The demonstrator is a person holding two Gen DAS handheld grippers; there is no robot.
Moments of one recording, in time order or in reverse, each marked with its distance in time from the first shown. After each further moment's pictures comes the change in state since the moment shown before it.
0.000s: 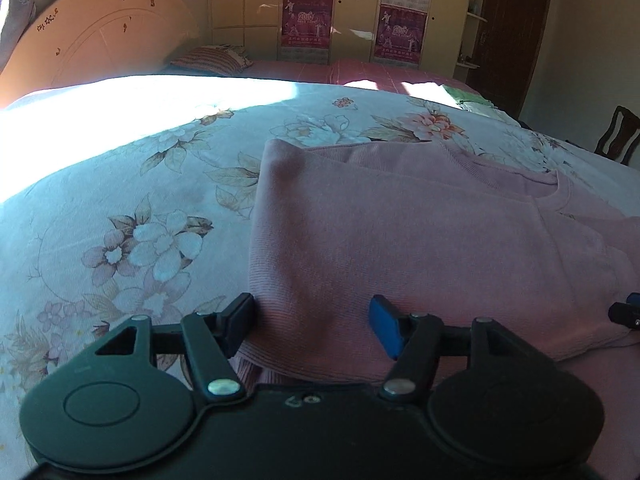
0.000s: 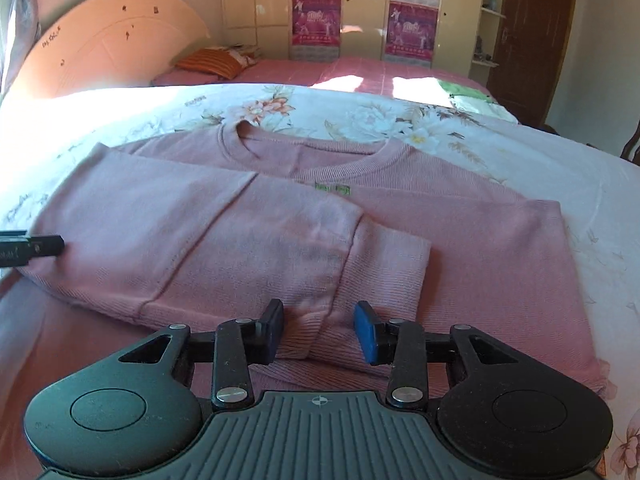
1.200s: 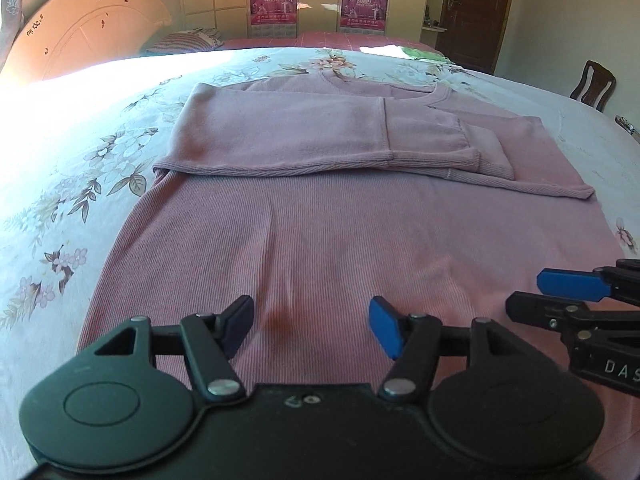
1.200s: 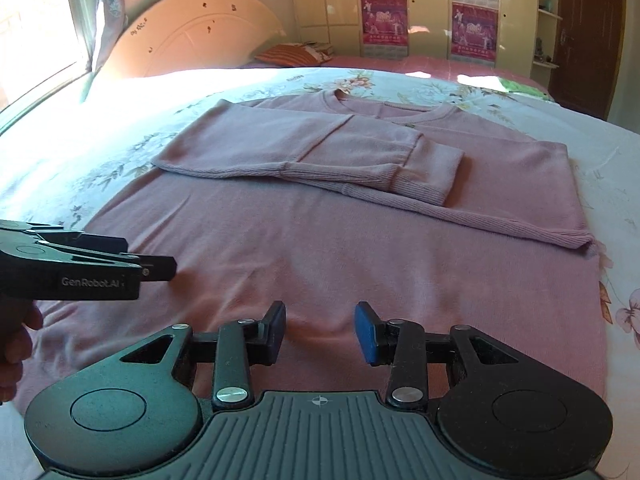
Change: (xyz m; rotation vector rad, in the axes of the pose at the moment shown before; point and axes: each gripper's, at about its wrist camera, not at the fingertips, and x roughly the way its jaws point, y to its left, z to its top) left arm -0.125 -0.105 -0.114 0.092 0.079 -0.026; right arm -0.114 0.022 -0.096 -0.069 0.010 0.273
